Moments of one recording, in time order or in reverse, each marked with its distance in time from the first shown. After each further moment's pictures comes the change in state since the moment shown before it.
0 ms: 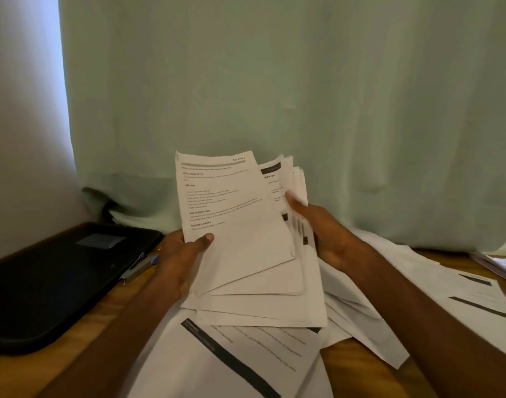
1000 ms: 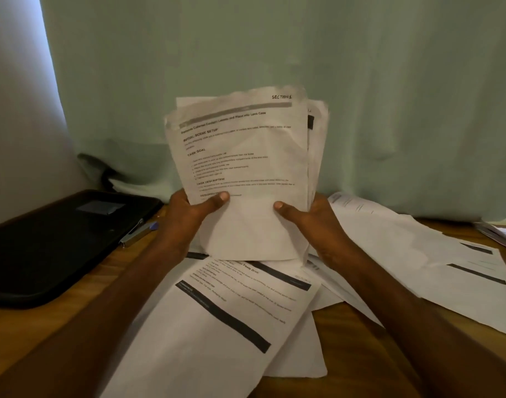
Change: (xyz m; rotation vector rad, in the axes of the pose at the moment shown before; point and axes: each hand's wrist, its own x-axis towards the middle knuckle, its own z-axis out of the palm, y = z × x) left_hand -0.020 0.017 0.016 0.088 -0.168 0.189; right_hand -0.037 0.038 0.020 -0.081 0.186 -0.244
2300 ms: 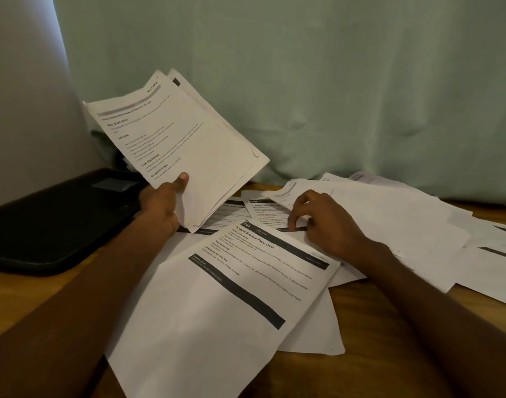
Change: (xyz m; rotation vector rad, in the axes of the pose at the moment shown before) left_hand 0.024 -0.035 -0.054 -0.257 0.509 -0.294; right_hand 0.004 0.052 -0.016 -1.164 -0.259 -0.211
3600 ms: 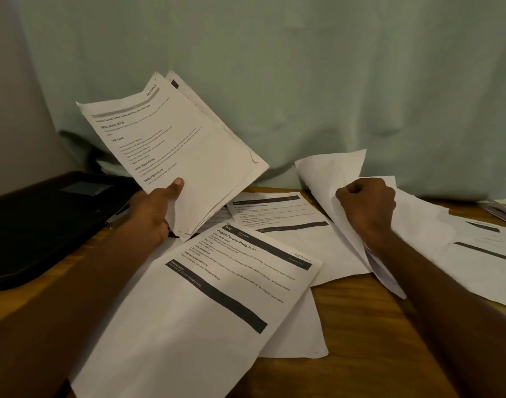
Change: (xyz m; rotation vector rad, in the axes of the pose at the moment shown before) left_hand -0.002 -0.020 0.009 0.094 -0.105 -0.065; right_hand -0.002 0.067 -0.031 0.203 0.596 0.598
